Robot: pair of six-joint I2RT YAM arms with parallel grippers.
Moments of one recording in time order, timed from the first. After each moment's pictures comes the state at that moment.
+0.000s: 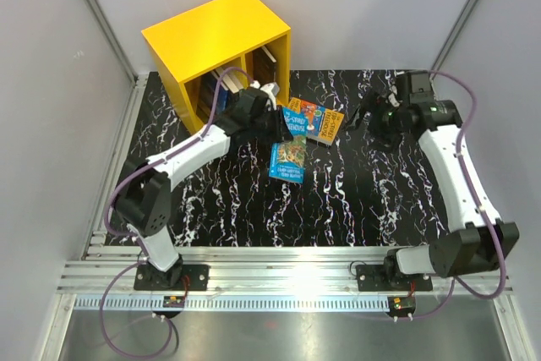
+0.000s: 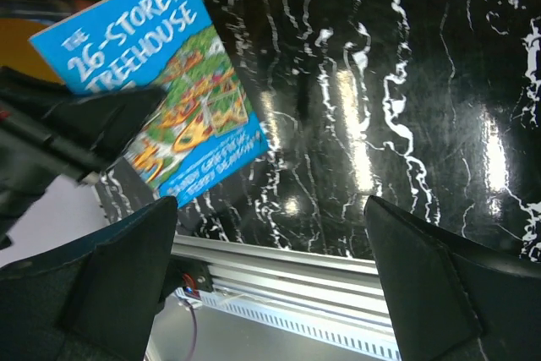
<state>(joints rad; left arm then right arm) -0.60 1.74 1.34 -0.26 0.29 -0.62 0.13 1.38 1.46 -1.03 -0.27 0.61</state>
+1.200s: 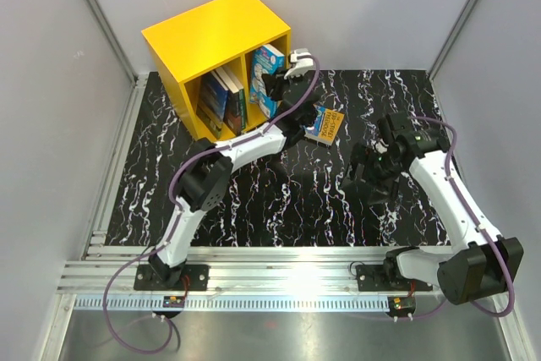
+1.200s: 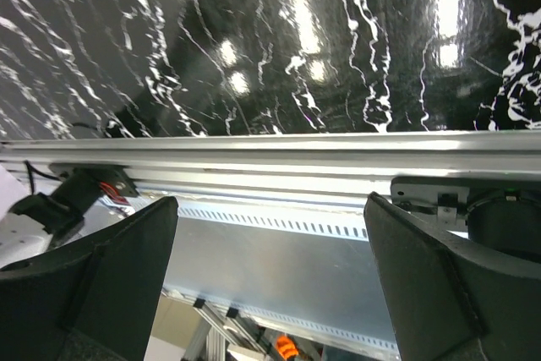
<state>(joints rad) -0.81 2.21 1.81 0.66 -1.28 0.51 0.23 1.22 1.18 -1.25 -0.28 0.59</state>
